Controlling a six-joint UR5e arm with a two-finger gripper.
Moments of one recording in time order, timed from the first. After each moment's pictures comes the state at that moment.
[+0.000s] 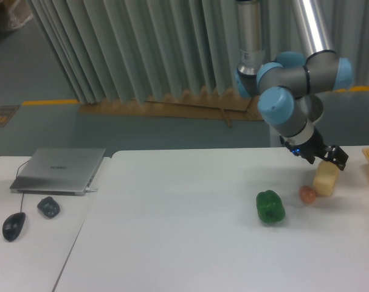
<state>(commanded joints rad) 2.27 -1.71 -1.95 -1.21 2.13 0.65</state>
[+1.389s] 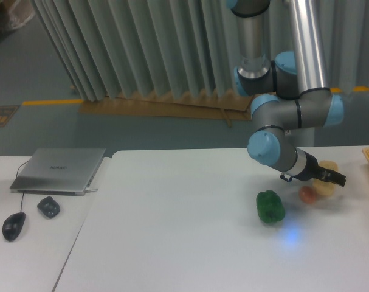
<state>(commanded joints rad) 2.28 -1.89 -1.90 -1.21 2.24 0.61</state>
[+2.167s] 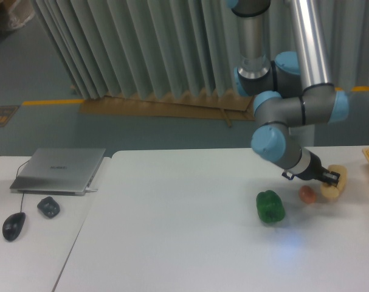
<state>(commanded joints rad) 2.37 -1.75 -1.83 -1.22 2.01 0.83</state>
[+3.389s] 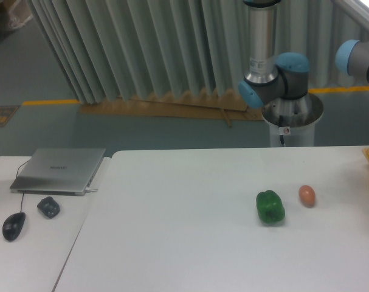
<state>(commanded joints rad) 2.77 -1.69 -1.78 -1.16 1.89 1.28</state>
